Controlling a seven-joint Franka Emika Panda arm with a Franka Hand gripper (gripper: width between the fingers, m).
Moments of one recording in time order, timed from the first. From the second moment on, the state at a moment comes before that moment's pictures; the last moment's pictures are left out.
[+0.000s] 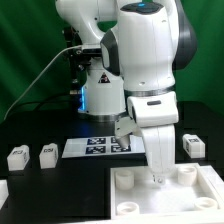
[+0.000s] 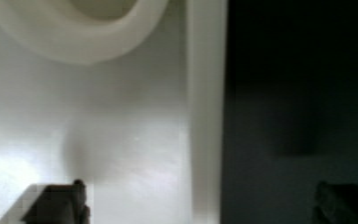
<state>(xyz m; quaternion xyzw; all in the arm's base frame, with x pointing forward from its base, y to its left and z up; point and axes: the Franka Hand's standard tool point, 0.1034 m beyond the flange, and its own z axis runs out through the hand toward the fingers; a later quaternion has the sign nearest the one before) 0.495 0.072 0.013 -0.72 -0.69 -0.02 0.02</state>
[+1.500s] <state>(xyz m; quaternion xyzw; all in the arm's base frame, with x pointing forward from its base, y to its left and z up) 0.467 0.190 0.054 -0.99 -0.16 -0.01 0.05</state>
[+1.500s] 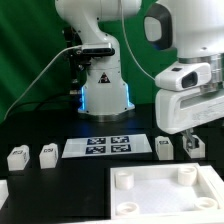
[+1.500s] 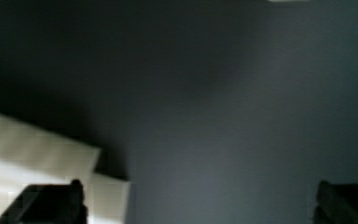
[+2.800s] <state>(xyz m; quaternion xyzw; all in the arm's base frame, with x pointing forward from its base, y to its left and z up) 0.430 0.180 0.033 -1.00 -0.01 0.07 0.05</state>
